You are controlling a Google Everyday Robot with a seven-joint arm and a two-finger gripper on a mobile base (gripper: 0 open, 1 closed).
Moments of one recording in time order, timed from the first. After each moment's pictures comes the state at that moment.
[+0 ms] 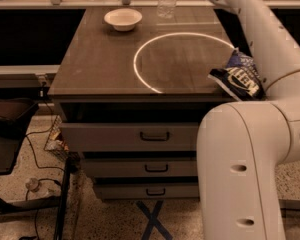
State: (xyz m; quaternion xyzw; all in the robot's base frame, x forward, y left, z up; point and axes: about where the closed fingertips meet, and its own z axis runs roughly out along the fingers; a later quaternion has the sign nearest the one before) arm 0.923 -0.100 1.033 -0.15 0.71 0.24 0.64
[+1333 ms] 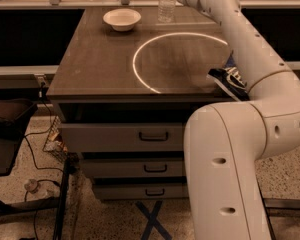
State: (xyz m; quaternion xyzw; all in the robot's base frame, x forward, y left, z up) arm 0.966 -0.100 0.999 -0.13 0.71 0.19 0.67
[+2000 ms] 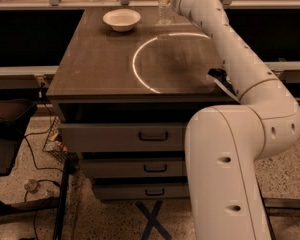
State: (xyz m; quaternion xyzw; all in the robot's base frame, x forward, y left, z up) arm 0.985 -0.098 0.976 -0.14 0.68 0.14 0.71
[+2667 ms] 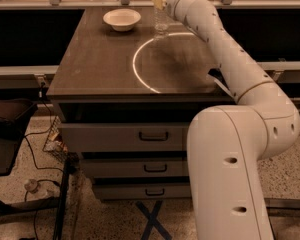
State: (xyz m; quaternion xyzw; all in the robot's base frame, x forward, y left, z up) arm 0.983 -0.079 0.959 -0.17 0.67 0.13 0.71
